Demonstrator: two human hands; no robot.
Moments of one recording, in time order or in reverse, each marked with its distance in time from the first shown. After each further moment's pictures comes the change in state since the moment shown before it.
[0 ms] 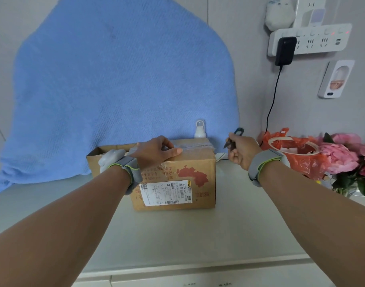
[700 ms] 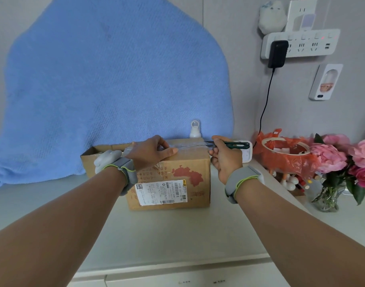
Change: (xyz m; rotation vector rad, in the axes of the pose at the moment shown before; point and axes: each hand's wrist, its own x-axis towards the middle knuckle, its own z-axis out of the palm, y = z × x) left_hand -0.005 0.001 0.002 -0.030 0.018 0.011; right_hand -0.023 0.041 0.028 0.260 0.083 -0.266
